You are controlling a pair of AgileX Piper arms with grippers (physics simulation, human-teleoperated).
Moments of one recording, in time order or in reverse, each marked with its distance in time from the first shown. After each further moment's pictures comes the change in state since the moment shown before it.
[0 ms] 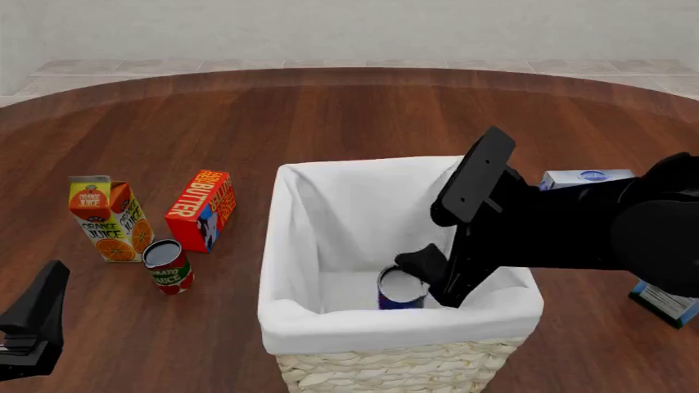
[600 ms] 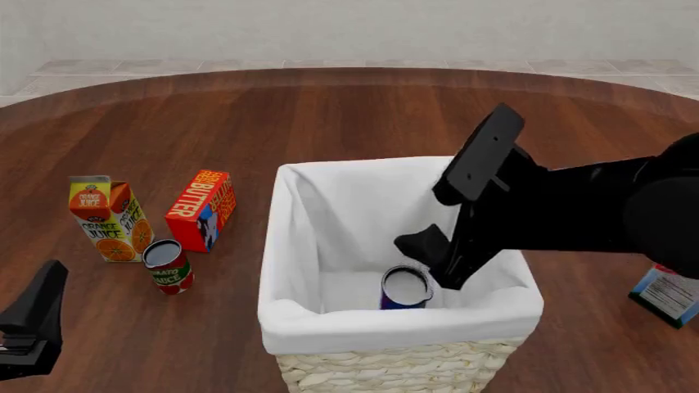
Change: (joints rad) left arm 0.007 -0.001 0.000 -0.001 0.001; right arm -0.007 -0.010 -0.050 0.021 0.003
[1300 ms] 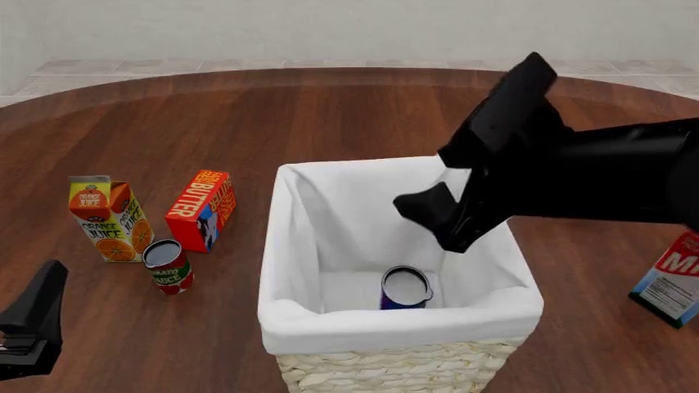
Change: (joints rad) left arm -0.001 0.000 0.000 -0.001 0.001; right arm -0.009 -0.034 -0.078 0.001 0.040
